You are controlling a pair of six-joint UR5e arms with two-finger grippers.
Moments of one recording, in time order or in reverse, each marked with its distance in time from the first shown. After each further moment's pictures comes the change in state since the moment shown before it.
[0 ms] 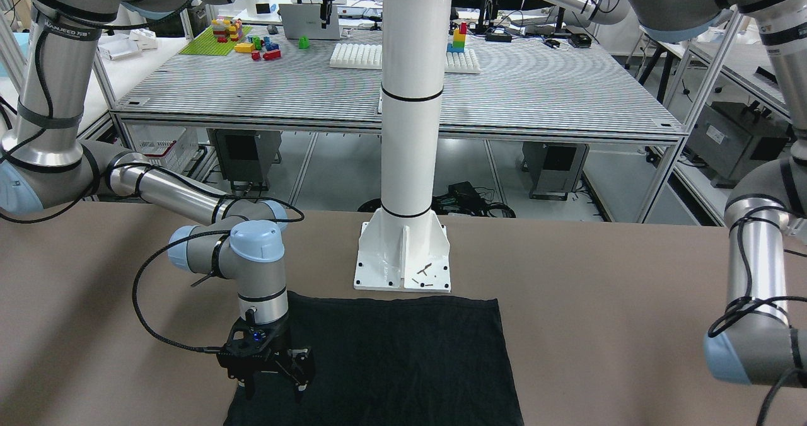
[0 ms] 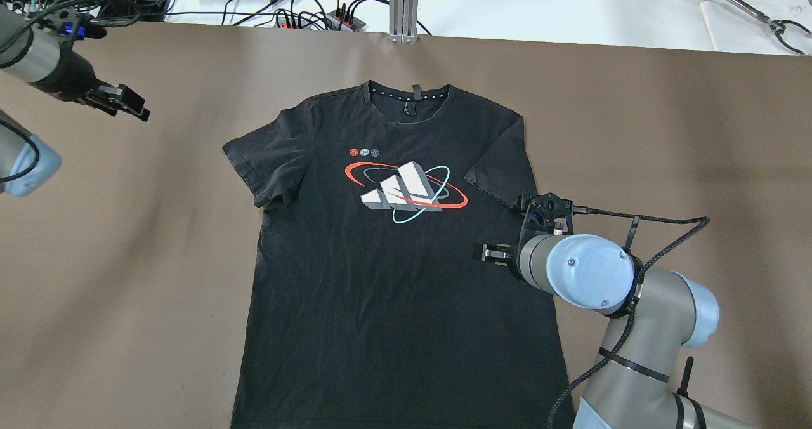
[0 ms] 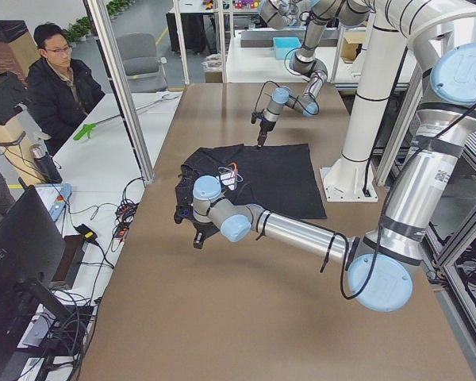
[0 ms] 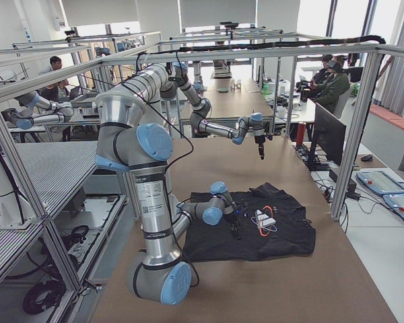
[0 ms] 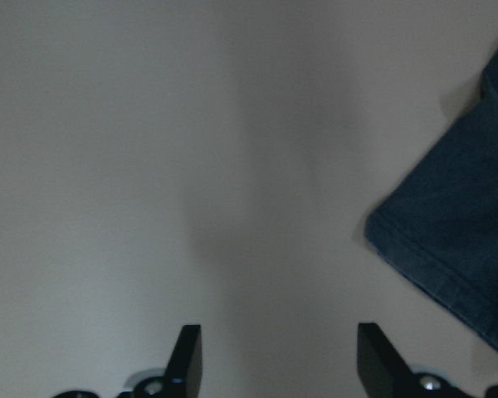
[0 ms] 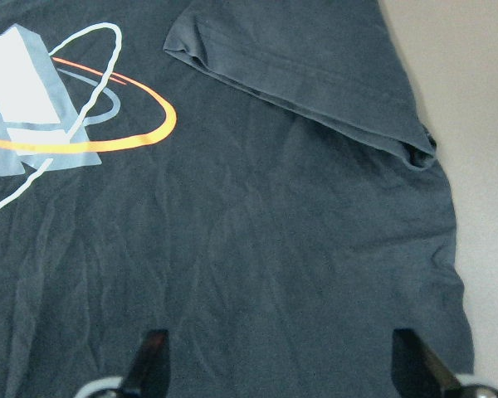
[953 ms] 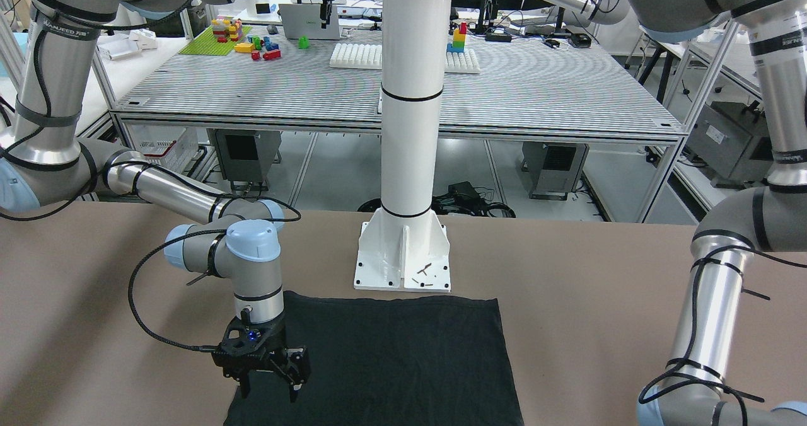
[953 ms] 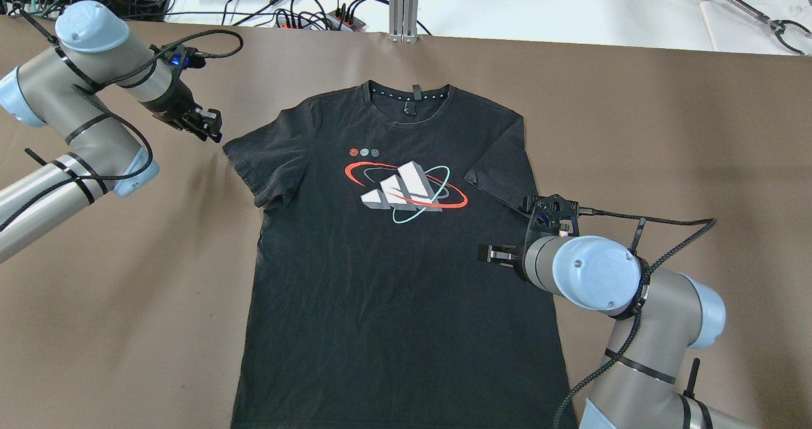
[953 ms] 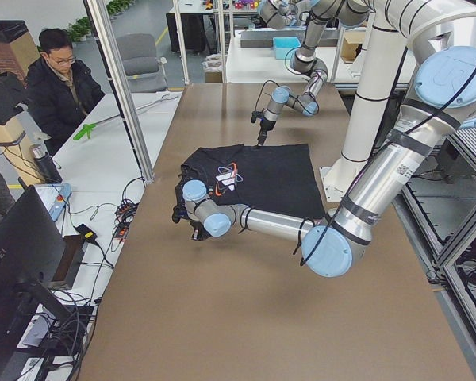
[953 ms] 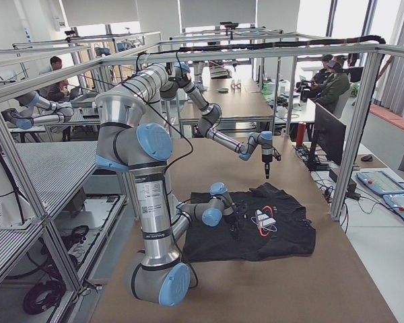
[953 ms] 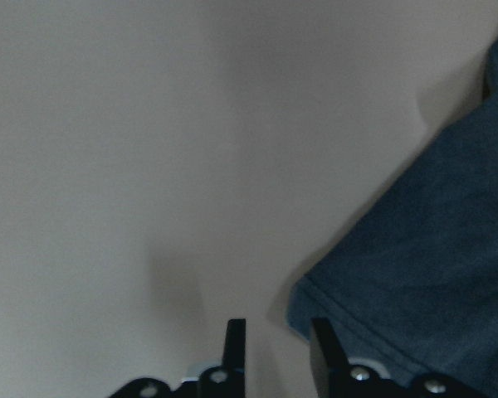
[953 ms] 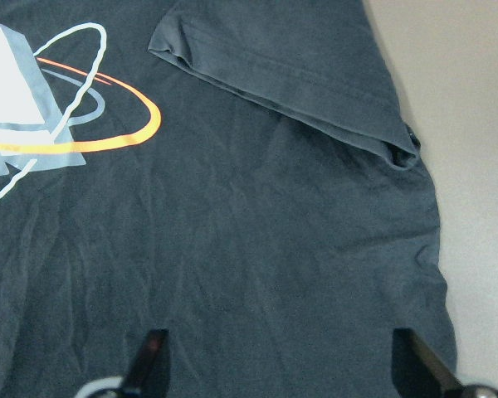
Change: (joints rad) left arm 0.136 -0.222 0.354 -0.127 -0.002 -0.097; right arm 0.001 -0.017 0.009 0.000 0.001 0.000
